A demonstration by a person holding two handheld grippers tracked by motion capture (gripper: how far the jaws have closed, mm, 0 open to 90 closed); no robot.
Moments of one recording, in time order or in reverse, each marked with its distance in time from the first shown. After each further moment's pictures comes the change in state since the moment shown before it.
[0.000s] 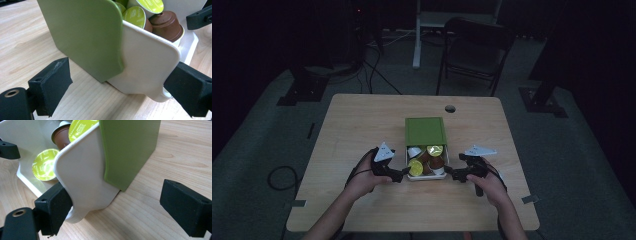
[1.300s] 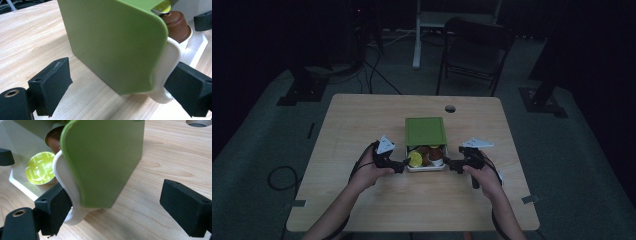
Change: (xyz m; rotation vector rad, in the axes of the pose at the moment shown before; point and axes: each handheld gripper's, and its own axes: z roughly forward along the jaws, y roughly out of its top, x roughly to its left) left arm 0.016 0.009 0.015 -0.008 0.078 -0.031; right arm -0.011 0.016 0.017 -0.012 -0.071 0.043
